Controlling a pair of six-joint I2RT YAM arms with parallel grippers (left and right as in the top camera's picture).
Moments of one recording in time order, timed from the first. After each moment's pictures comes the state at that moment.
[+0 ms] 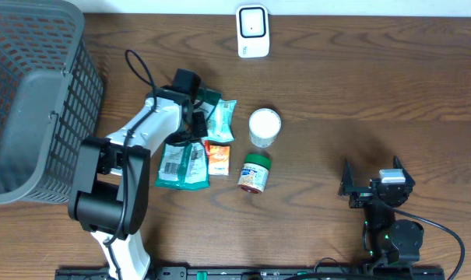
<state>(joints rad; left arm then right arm) -0.27 1.95 1.24 -0.73 0.08 -0.46 0.01 0.01 0.01 -0.07 -0.01 -0.07</state>
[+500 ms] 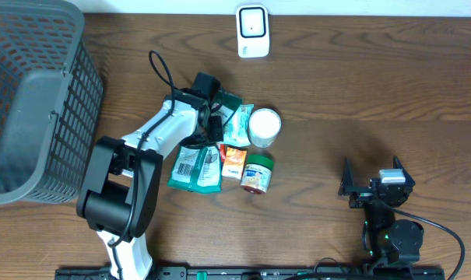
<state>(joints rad) -0.35 1.95 1.26 -0.73 0.10 -0.46 0.01 0.01 0.01 -0.07 -0.01 -0.07</state>
